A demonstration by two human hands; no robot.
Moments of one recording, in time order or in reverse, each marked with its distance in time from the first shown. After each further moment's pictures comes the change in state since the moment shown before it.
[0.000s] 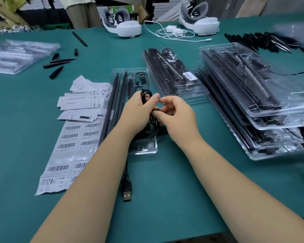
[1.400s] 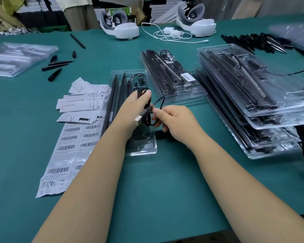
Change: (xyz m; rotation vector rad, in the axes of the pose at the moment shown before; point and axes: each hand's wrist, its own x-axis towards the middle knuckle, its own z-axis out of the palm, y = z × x) left_hand 0.004 0.003 -0.010 -0.329 -0.133 -0.099; right_hand 0.006 -0.001 -0.012 -0.209 -0.222 0.070
